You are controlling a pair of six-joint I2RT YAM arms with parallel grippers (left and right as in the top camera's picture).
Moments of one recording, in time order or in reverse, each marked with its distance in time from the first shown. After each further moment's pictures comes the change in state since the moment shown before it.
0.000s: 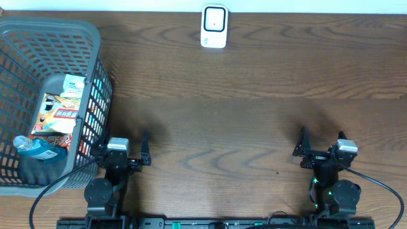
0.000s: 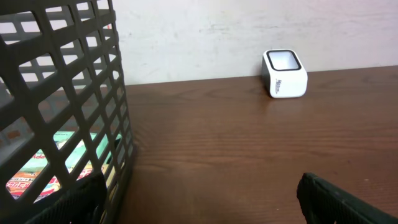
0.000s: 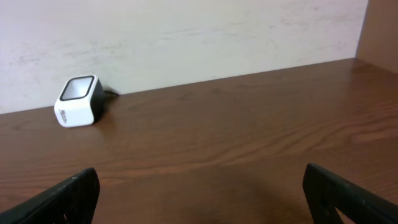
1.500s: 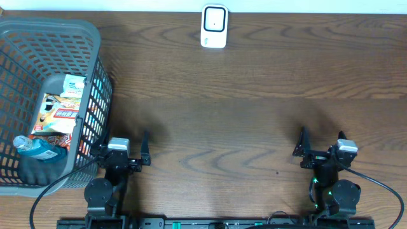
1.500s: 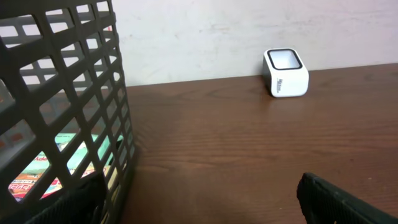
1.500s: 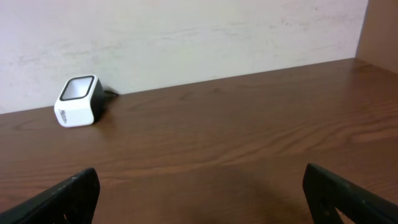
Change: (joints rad) left arm 0.000 0.000 -0.001 0.003 -0.002 0.013; right arm 0.000 0.000 0.000 0.000 0.000 0.000
